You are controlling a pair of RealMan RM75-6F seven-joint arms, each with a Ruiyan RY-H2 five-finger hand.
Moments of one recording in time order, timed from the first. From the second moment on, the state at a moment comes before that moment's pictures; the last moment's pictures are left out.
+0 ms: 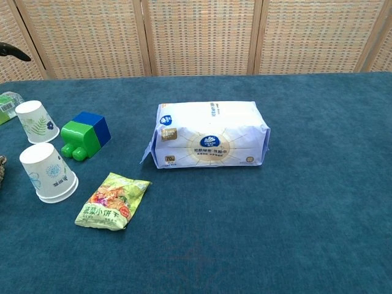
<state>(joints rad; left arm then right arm) -0.64 -0.94 -0.06 -1.78 1.10 0.94 0.30 0.10 -1.25 0.07 -1.51 -1.51 1.47 -0.05</state>
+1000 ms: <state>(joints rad) -0.71 -1.10 -0.07 -1.40 0.79 0.79 0.44 0.11 -1.27 0.06 -1.49 -1.50 1.45 -0.05</state>
